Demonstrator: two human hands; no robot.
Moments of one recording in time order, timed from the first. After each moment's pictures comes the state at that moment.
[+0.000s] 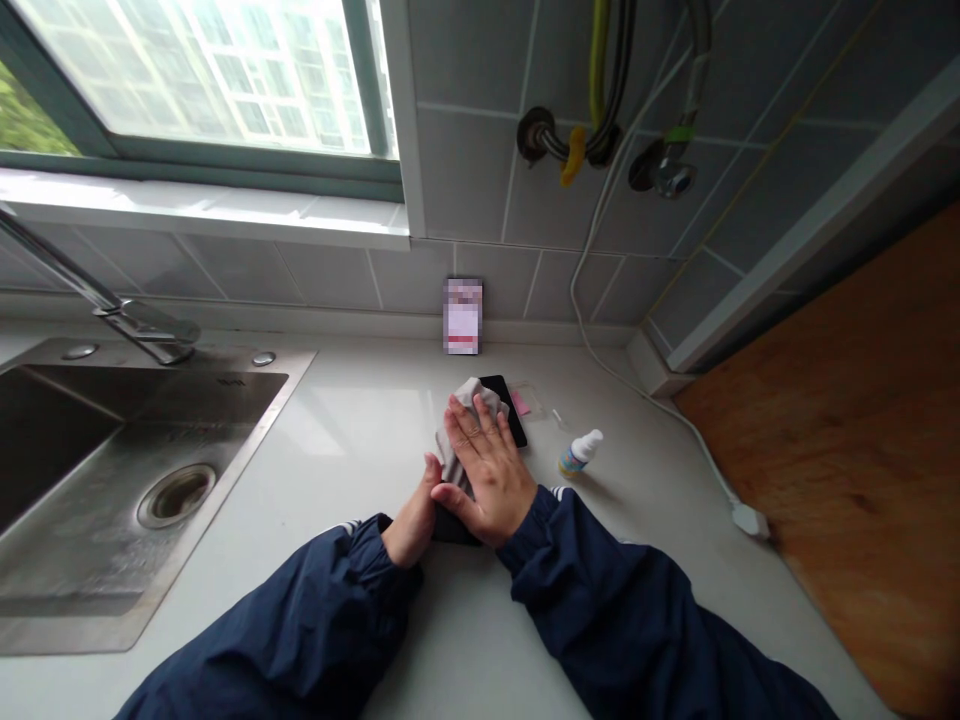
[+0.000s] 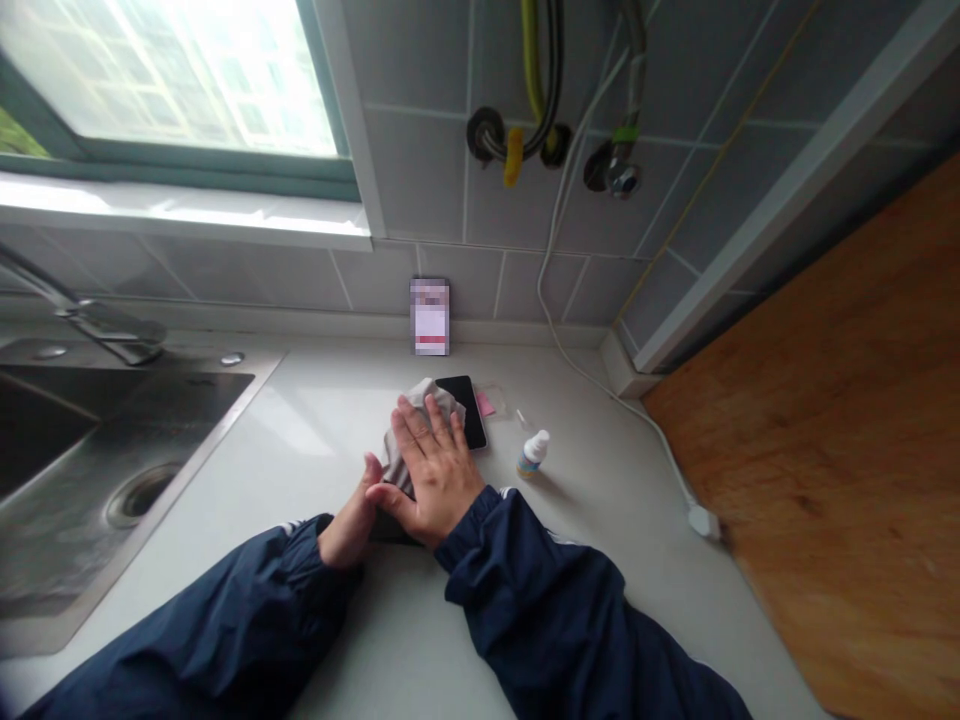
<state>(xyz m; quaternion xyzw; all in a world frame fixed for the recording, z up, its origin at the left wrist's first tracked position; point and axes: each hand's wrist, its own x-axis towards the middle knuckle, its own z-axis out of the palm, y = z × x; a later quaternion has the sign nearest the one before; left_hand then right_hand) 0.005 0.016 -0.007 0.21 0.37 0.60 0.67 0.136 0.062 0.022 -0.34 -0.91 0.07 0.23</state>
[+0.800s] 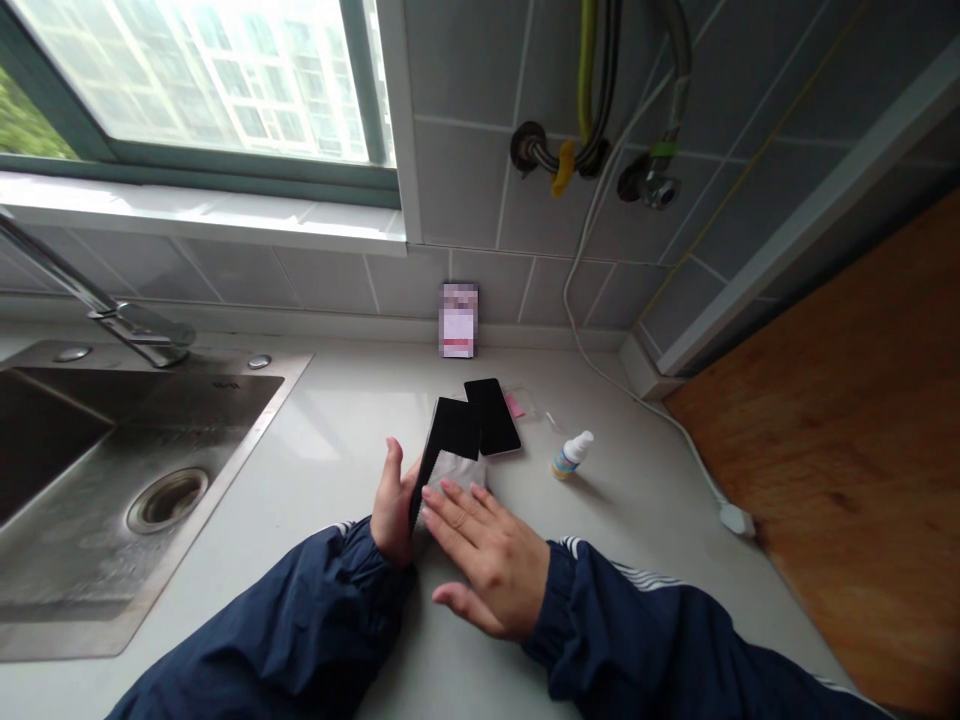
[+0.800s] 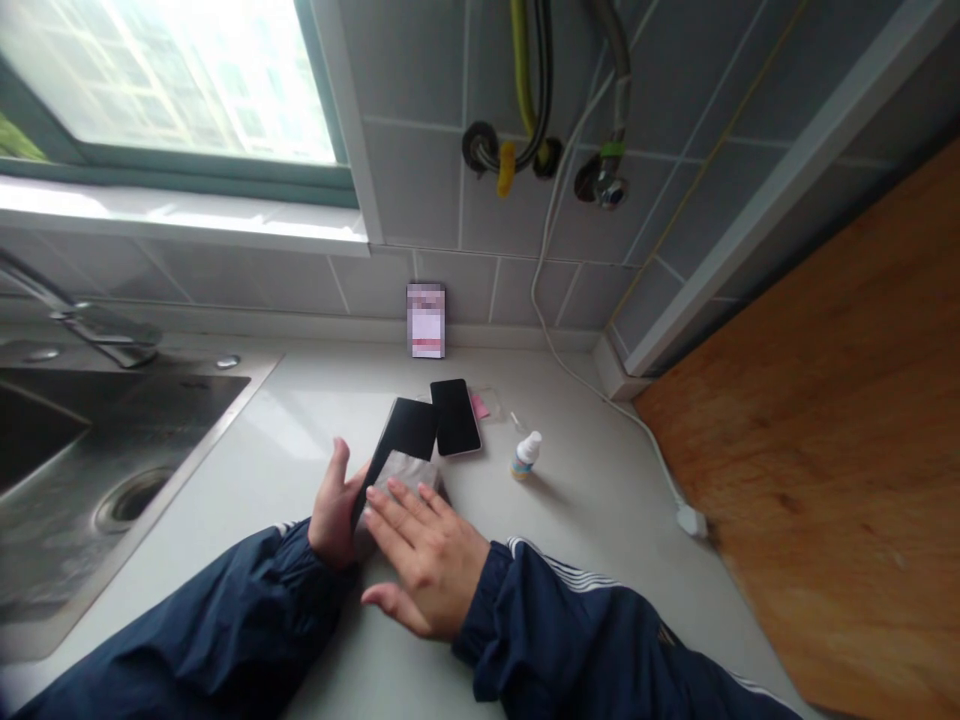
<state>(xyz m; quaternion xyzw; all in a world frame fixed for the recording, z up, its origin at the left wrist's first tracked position) -0.007 0.014 0.024 0.09 0.30 0.55 0.77 0.169 0.005 0.032 -0.19 -0.97 0.09 0.16</state>
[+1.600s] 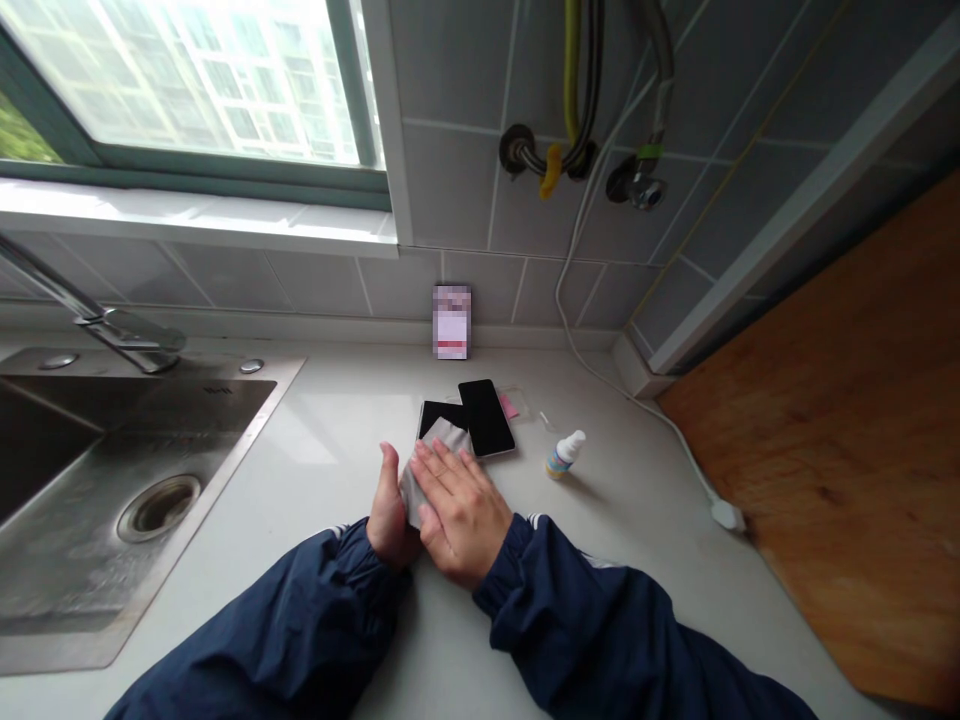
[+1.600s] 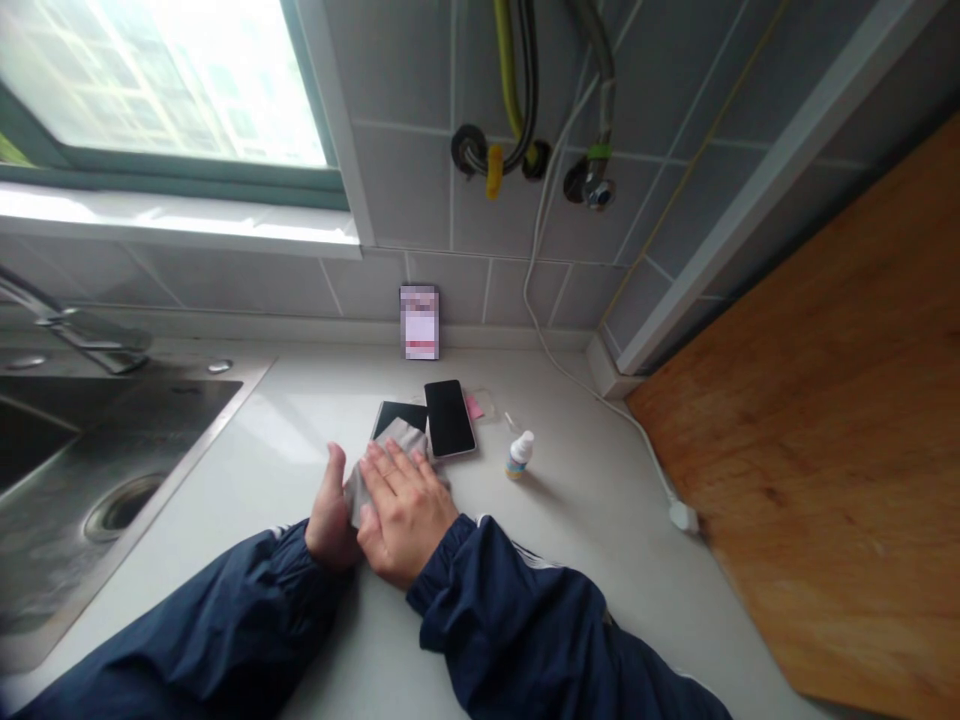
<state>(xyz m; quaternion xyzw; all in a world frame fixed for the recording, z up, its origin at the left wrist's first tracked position) 0.004 0.018 0.021 0.01 0.32 0.61 0.73 0.124 0.025 0.023 -0.33 -0.91 0.14 0.21</state>
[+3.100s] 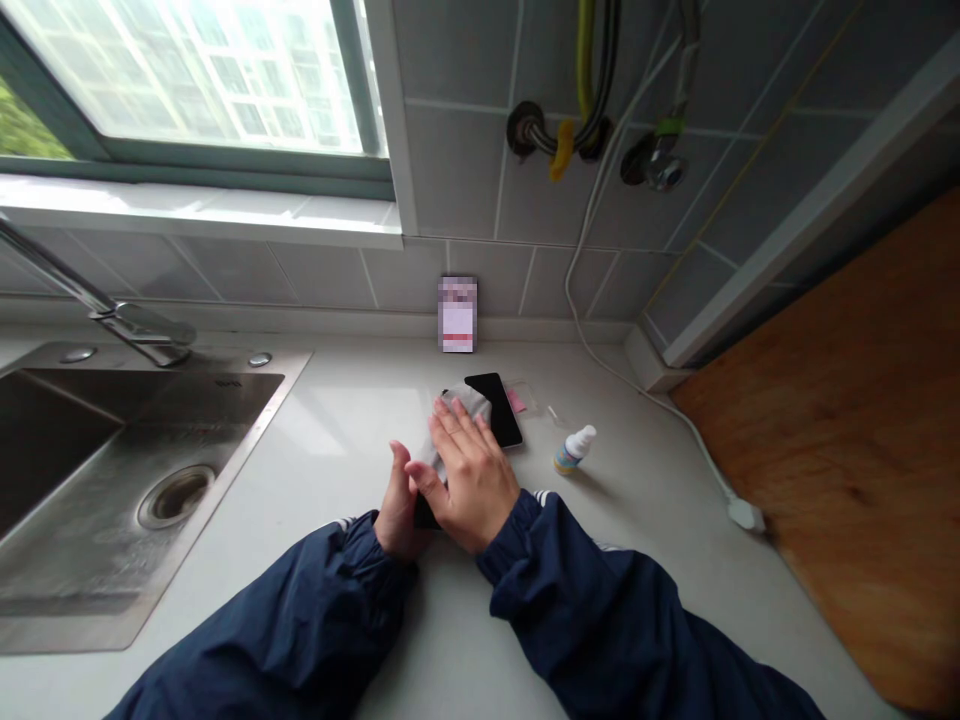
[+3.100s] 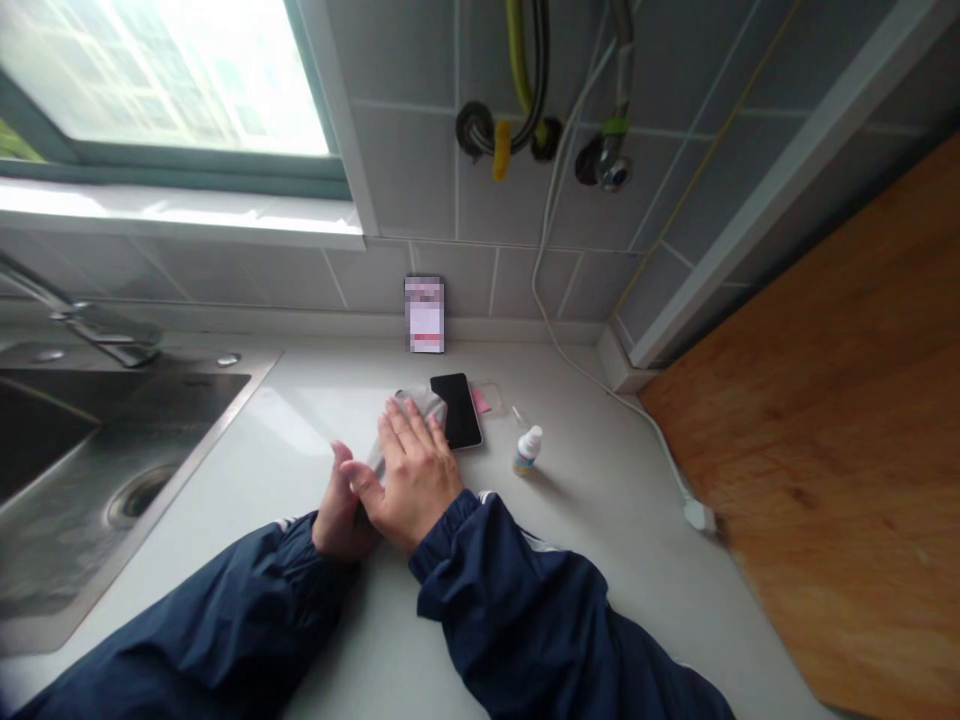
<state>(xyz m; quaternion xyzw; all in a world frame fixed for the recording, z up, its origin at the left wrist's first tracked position) 0.008 0.016 0.010 0.07 0.25 0.62 0.74 0.112 0.046 0.040 -0.41 -0.87 0.12 0.27</state>
